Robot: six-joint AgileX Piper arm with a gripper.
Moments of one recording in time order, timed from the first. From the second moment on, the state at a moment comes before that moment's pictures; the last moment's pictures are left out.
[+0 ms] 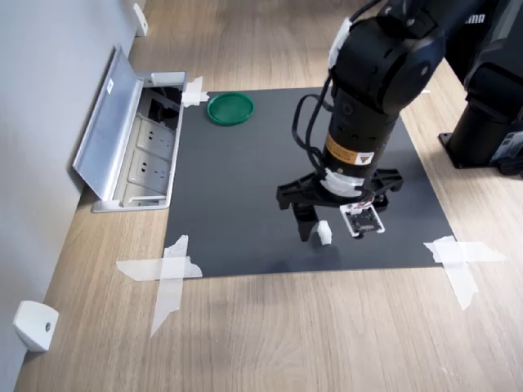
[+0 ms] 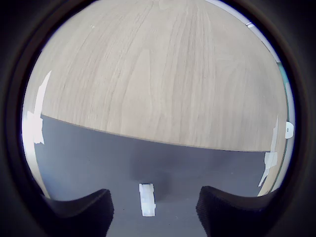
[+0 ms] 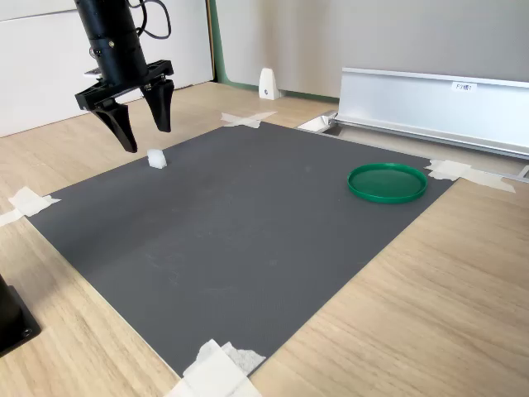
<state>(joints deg) 34.3 96.6 -61.0 -4.6 45.2 -61.6</state>
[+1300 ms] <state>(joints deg) 34.3 99.0 -57.8 -8.6 40.9 -55.0</state>
